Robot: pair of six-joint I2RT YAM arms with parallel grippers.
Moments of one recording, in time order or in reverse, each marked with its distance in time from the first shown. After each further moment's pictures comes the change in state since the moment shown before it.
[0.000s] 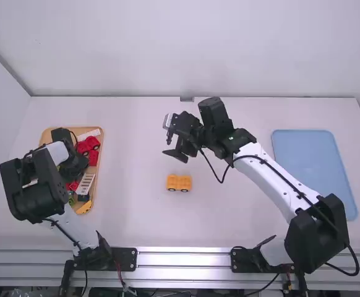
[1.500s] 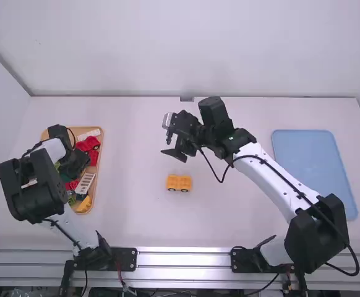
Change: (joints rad) left arm 0.000 0.000 0.056 -0.082 0.084 0.050; right arm 0.000 0.000 0.000 0.026 -0.026 0.000
